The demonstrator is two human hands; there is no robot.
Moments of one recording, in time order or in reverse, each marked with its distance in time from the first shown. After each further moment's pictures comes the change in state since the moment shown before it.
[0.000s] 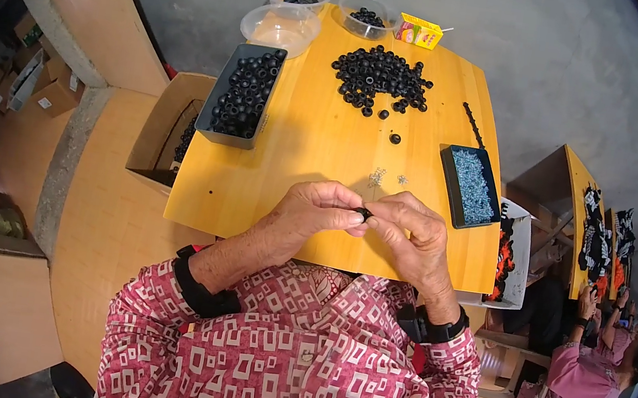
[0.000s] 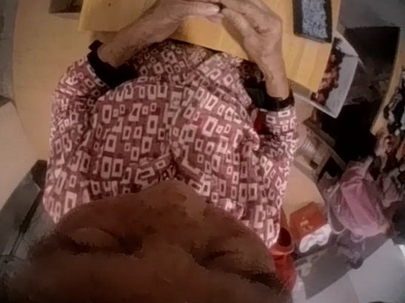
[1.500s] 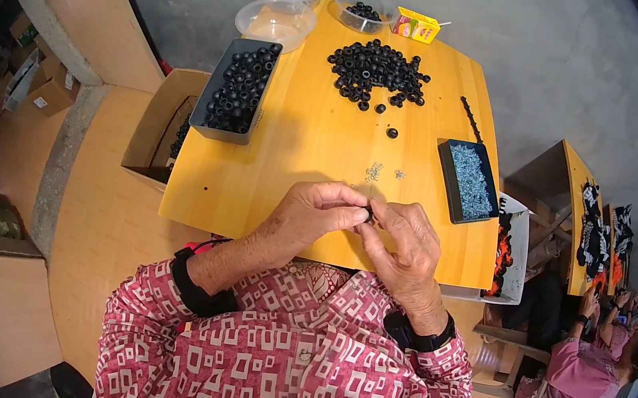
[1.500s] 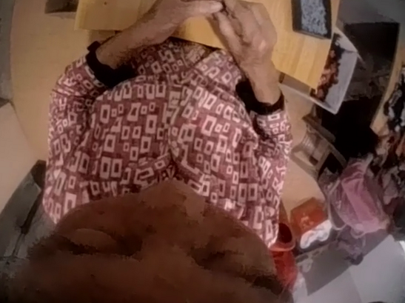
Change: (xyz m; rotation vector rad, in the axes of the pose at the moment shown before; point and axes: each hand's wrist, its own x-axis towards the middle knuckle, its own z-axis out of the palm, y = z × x) left_hand 0.000 0.003 0.010 0.186 0.017 0.076; right_hand -0.010 -0.007 0.018 -0.447 0.246 -0.252
